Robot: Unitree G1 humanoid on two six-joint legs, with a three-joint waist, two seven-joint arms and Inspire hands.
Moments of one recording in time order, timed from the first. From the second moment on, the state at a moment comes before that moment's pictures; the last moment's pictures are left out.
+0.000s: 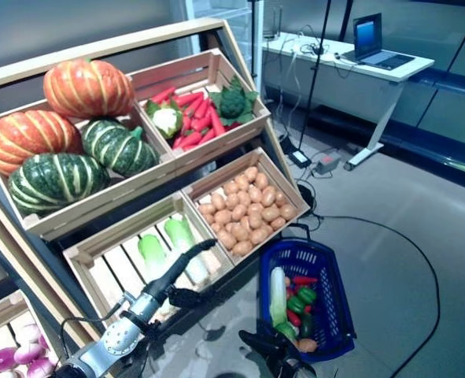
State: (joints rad) left arm -0.03 0.45 -0.51 0.45 0.23 -0.58 0.31; right arm -0.01 -0.16 0.25 1.13 0.79 -0.10 0.21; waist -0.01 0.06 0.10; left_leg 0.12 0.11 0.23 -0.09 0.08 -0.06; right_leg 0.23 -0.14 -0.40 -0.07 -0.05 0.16
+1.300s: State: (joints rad) left arm -0.54 0.36 -0.34 0.62 0.14 -0.31 1.10; right arm -0.23 -0.23 0.37 0.58 0.96 -0.24 0.14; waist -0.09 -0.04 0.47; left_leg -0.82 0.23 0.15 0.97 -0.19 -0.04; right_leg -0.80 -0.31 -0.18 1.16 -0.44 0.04
